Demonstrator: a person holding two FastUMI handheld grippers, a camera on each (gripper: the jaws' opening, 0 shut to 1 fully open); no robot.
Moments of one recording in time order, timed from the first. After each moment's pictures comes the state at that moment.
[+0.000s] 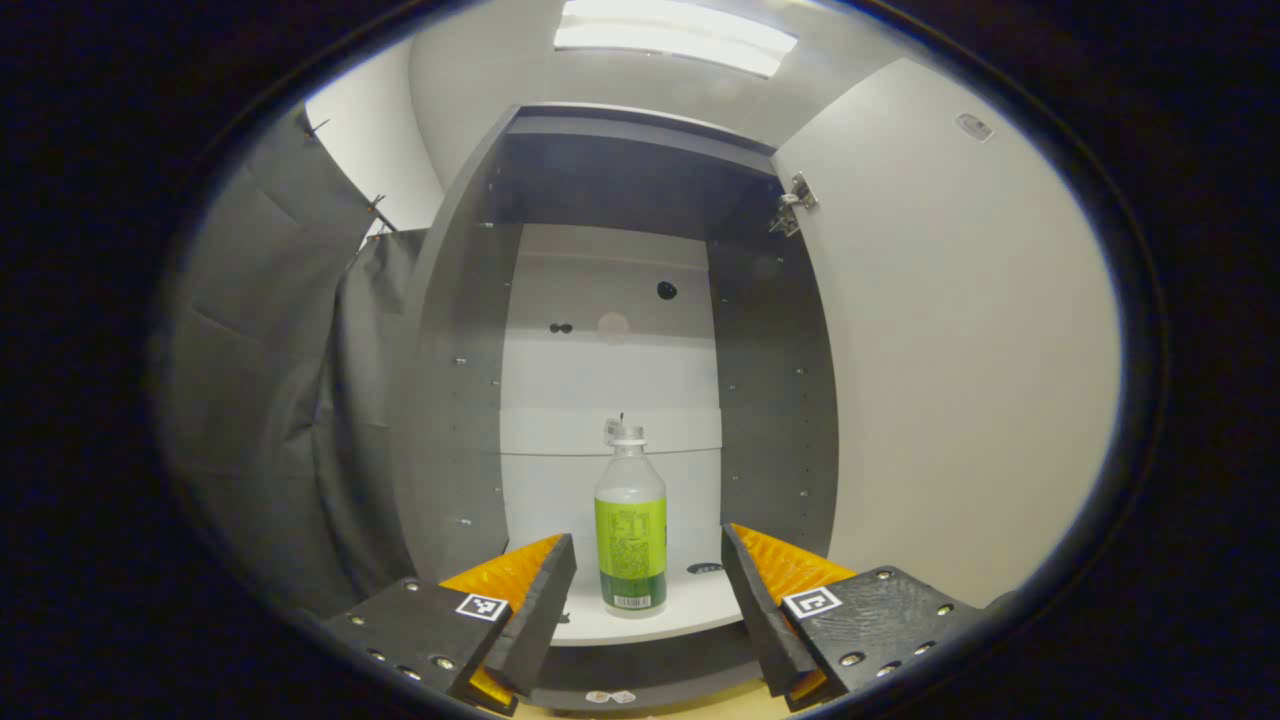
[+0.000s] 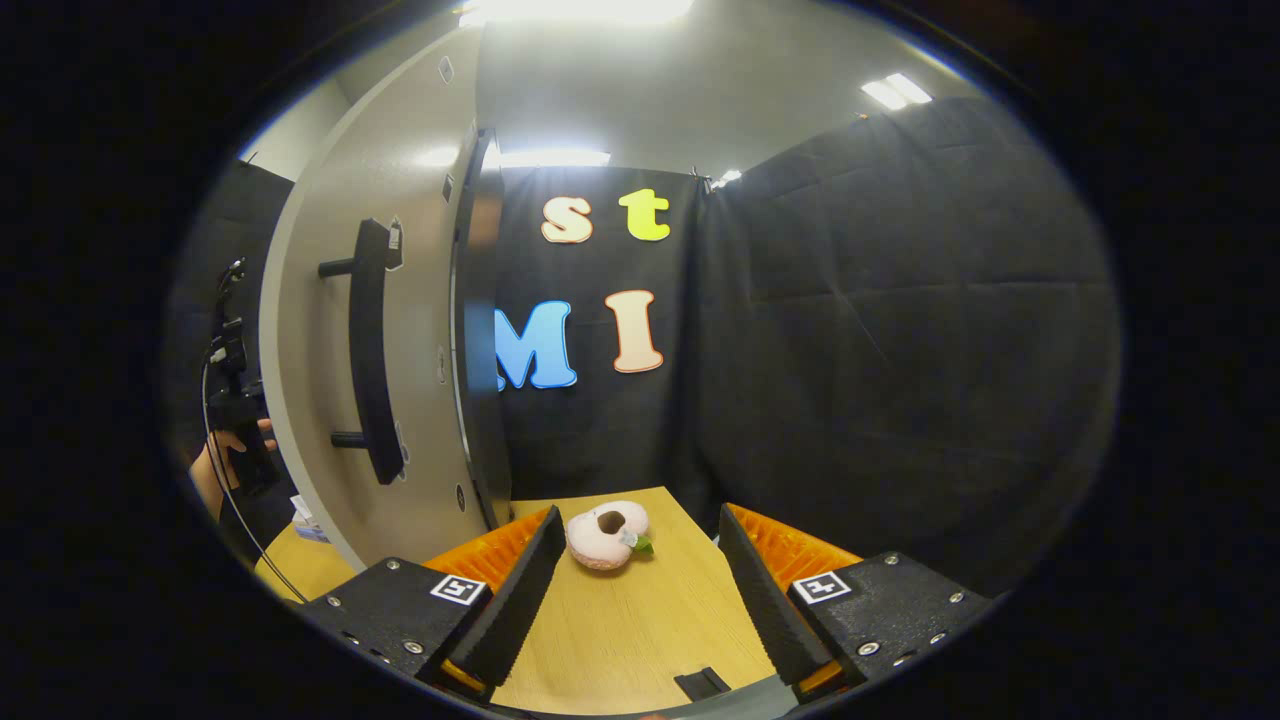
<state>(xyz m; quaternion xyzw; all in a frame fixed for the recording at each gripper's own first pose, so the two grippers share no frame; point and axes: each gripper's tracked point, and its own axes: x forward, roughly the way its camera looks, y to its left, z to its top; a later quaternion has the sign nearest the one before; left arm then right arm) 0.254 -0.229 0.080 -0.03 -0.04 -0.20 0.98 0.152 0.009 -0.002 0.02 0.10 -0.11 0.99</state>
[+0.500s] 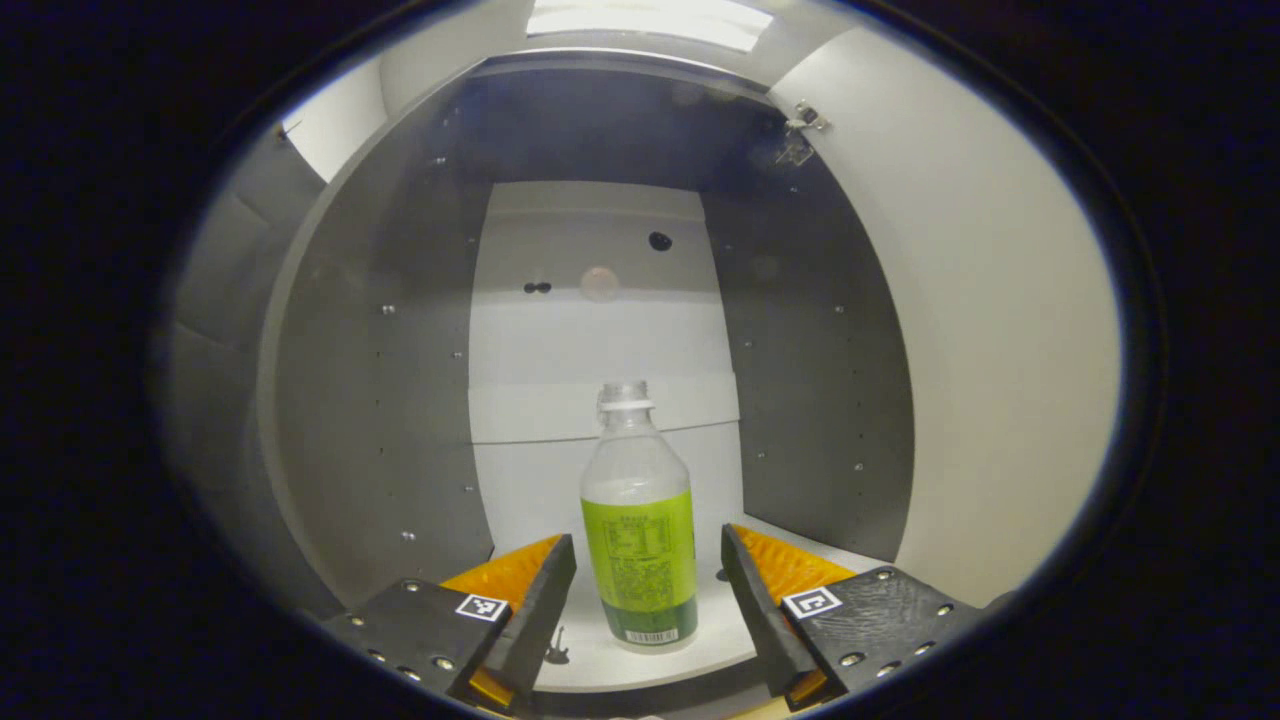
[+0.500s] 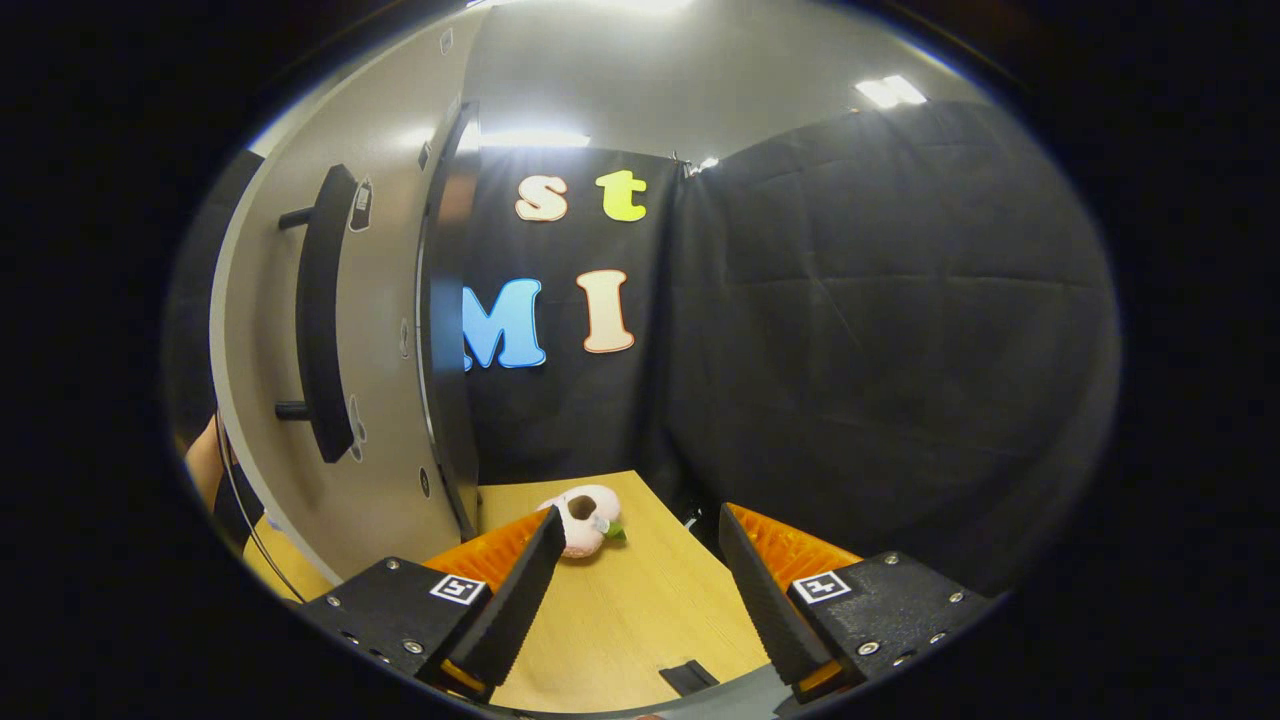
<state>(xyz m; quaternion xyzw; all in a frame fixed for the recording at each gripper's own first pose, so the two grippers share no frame) 0.336 -0.257 0.038 -0.01 -0.02 -0.20 0.98 0.157 0.001 -0.021 0.01 0.13 -0.15 0.98</state>
